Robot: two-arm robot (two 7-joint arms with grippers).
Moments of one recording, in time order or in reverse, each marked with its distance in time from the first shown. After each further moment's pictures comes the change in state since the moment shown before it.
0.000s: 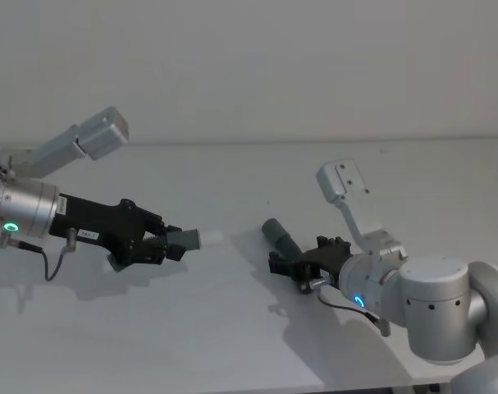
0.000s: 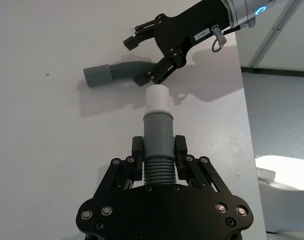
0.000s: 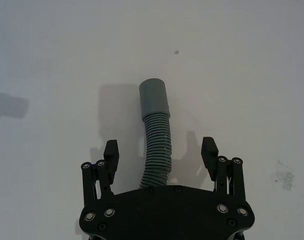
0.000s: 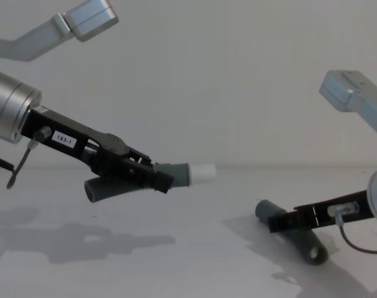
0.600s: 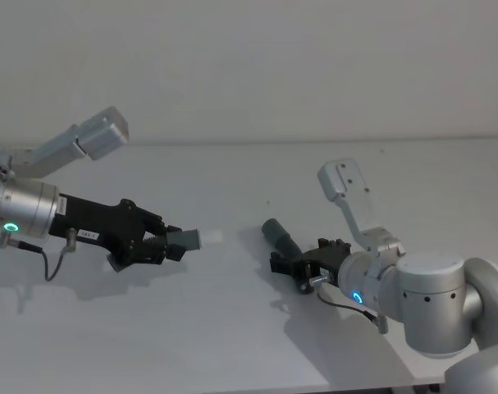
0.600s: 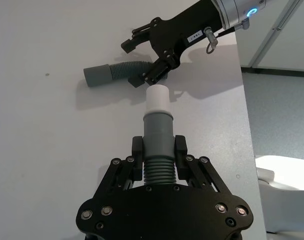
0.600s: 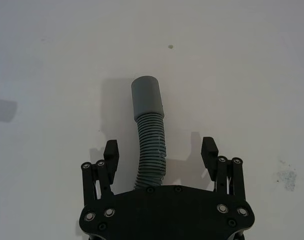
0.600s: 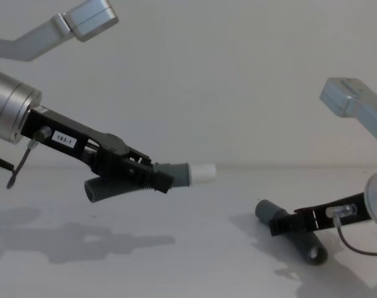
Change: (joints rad) left arm 0.000 0.000 0.000 0.000 0.000 0.000 0.000; right arm 0.021 -0.026 0.020 0.045 -0.002 0.016 0.001
